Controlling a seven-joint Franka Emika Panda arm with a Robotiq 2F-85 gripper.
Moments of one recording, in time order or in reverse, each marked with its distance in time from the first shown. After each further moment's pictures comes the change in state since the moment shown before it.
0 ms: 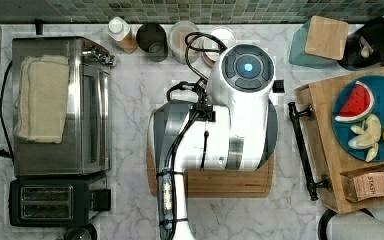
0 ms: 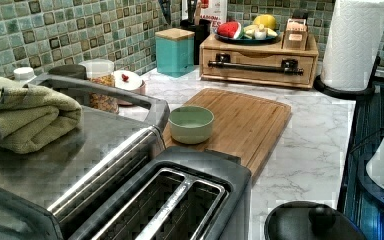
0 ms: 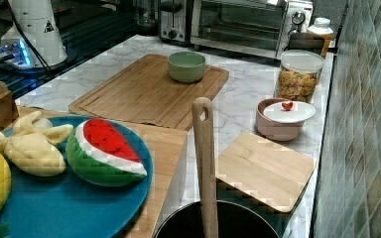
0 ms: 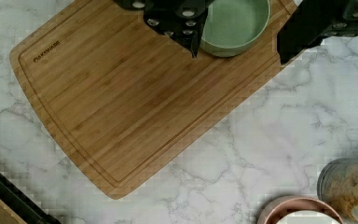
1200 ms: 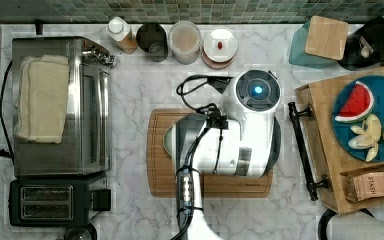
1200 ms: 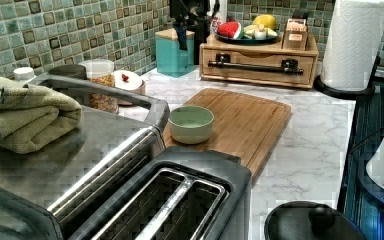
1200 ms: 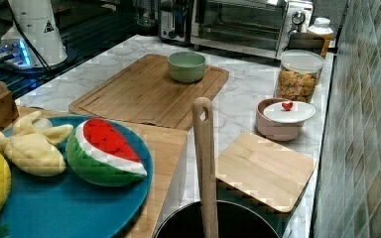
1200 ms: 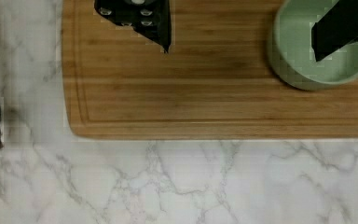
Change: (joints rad) arm -0.100 0.000 0.034 -0.215 -0.013 0.203 -0.779
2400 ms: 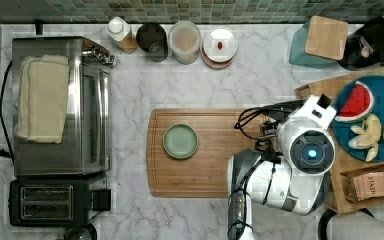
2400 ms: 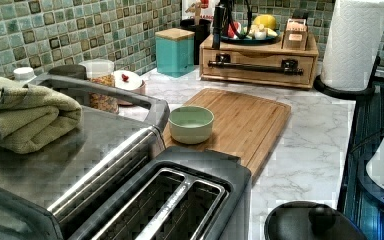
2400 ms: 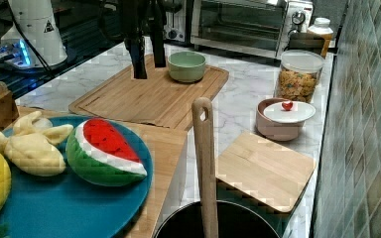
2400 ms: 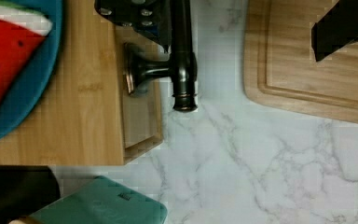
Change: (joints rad) arm -0.135 -0.056 -0.123 -0.232 -0.212 0.502 -0.272
